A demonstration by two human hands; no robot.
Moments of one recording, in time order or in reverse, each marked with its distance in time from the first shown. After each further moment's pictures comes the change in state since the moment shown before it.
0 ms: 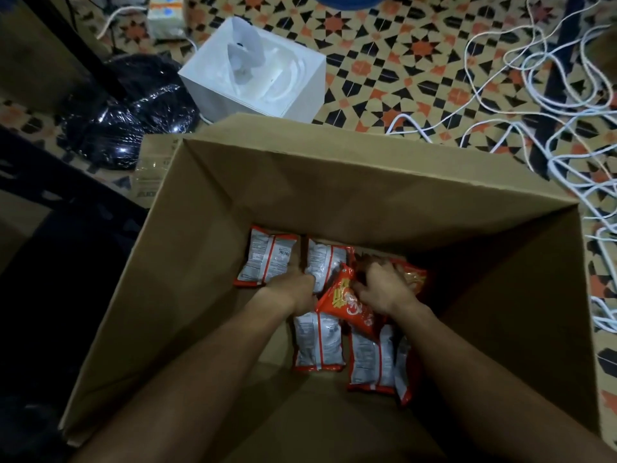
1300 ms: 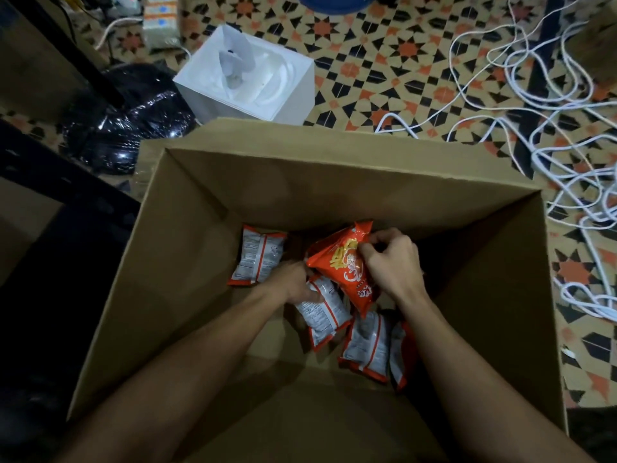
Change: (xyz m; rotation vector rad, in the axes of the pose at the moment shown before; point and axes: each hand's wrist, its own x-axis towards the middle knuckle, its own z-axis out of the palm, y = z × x) left_hand 0.008 0.002 0.009 -0.236 0.094 0.023; right_hand -0.039 -0.006 -0.040 0.642 0.462 0.143
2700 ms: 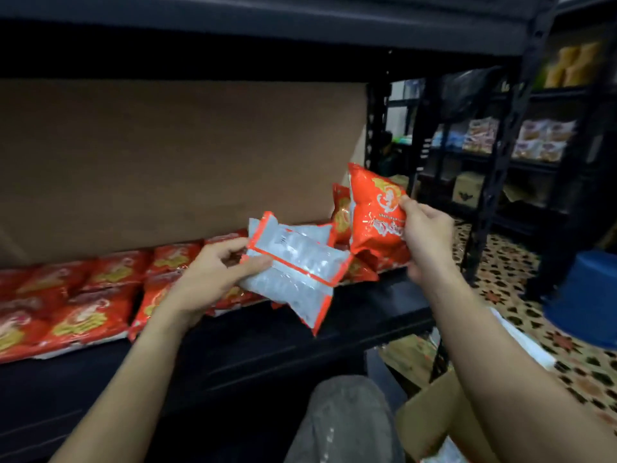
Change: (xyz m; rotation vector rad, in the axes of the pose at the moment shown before) left_hand -0.638 -0.131 -0.090 -0.898 1.509 0.277; right_hand -0.336 -0.454 -0.001 0.924 -0.510 -0.666
